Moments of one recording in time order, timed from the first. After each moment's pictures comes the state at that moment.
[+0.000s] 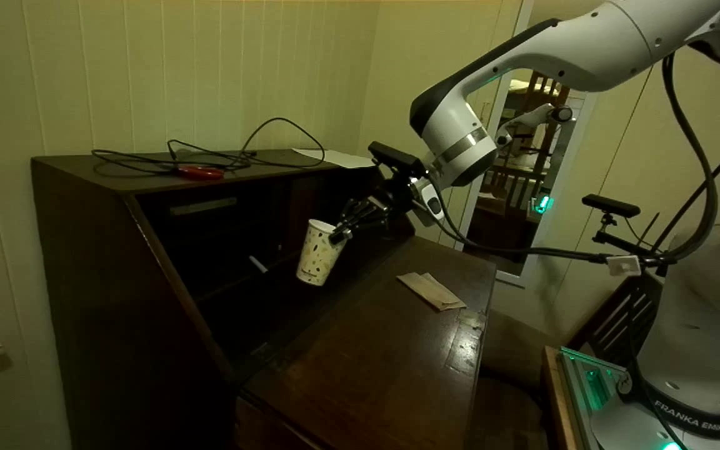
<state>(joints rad) -0.05 0.01 -0.08 -2.38 1.47 2.33 0.87</state>
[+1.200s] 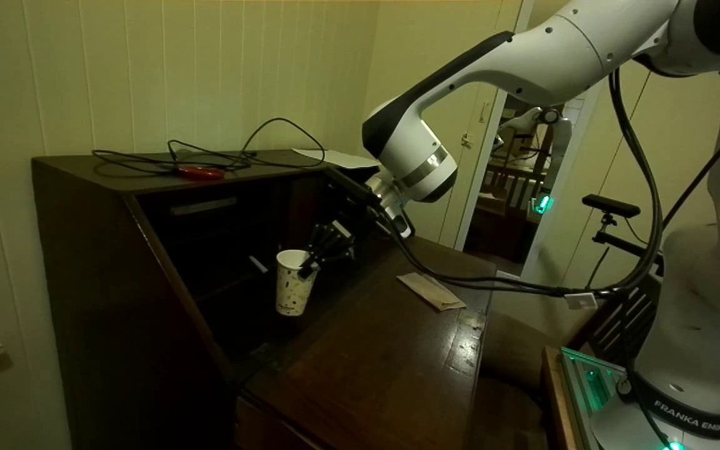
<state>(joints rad) 0.04 0.21 0.00 -2.23 1.35 2.56 0.95</state>
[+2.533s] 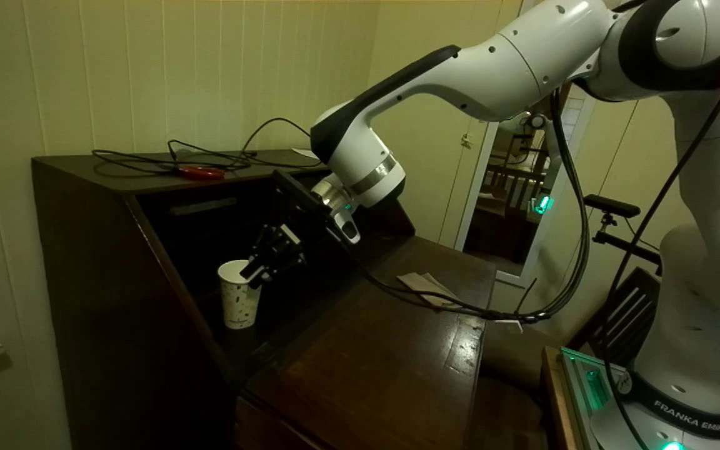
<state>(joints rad) 0.08 0.44 0.03 -1.94 1.29 2.54 0.91</state>
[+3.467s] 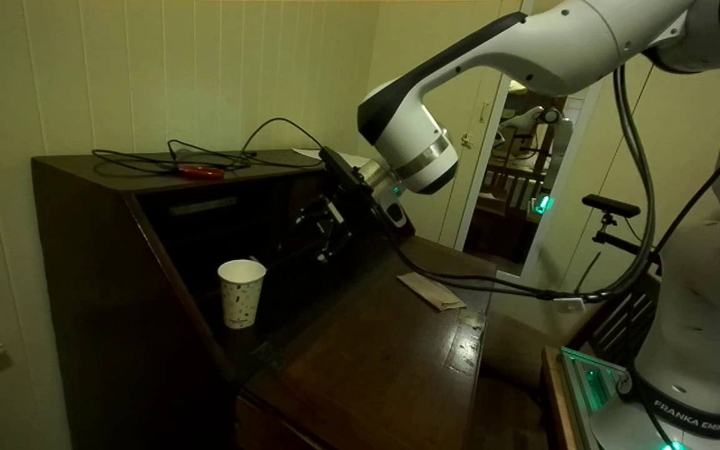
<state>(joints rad) 0.09 0.16 0.03 -2.23 1.37 2.78 0.95</state>
